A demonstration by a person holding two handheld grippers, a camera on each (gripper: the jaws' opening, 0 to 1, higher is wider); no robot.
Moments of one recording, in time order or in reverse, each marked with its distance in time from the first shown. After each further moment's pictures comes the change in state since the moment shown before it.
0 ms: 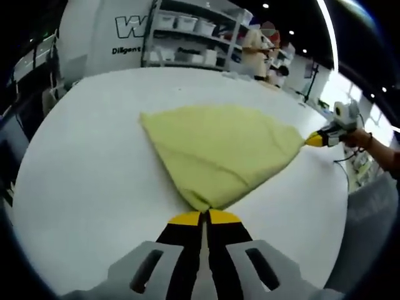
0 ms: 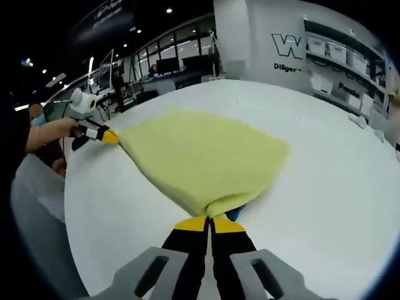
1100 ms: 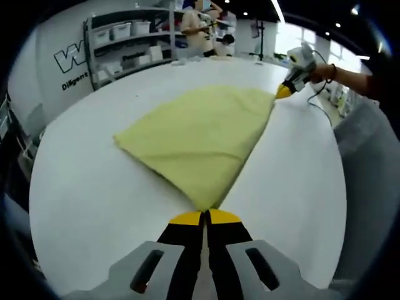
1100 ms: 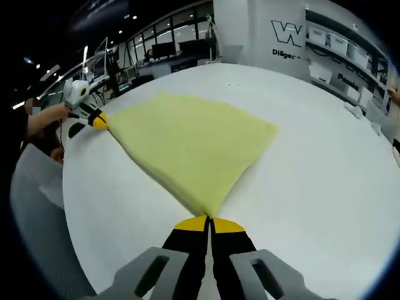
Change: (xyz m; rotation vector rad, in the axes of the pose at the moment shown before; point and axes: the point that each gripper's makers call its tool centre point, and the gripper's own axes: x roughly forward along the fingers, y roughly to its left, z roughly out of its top) left arm -0.013 -0.005 -0.014 0.384 0.088 -0.137; right arm -0.018 -0.014 -0.028 0.003 0.114 -0.019
